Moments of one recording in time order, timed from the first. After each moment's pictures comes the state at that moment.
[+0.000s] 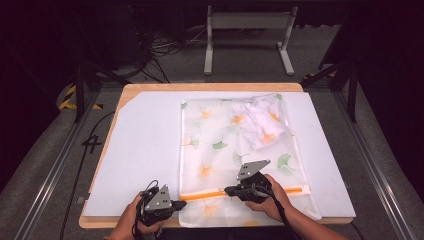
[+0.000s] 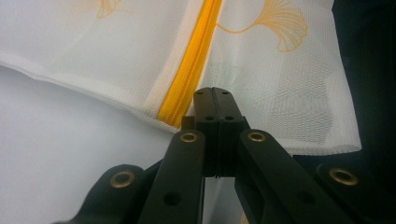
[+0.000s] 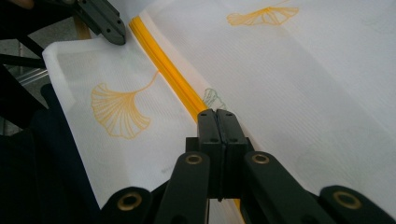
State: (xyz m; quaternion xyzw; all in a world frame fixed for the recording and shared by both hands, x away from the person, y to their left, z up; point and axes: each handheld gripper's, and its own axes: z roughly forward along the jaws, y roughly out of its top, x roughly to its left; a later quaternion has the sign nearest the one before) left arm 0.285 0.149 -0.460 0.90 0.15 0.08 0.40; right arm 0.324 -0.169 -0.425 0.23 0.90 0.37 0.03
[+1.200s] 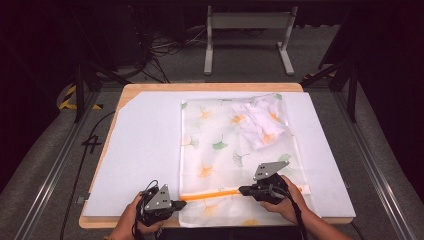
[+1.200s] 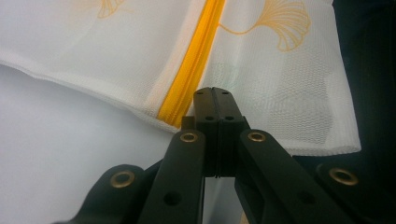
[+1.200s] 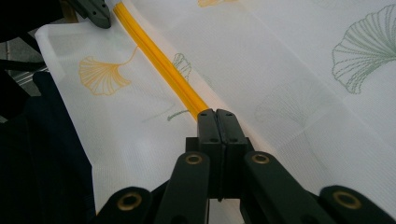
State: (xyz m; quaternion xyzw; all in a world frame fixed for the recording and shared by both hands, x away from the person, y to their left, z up) left arm 0.286 0.149 -0.460 0.90 0.15 0.08 0.40; right arm 0.318 -0.208 -0.420 0.25 0.89 0.38 0.04
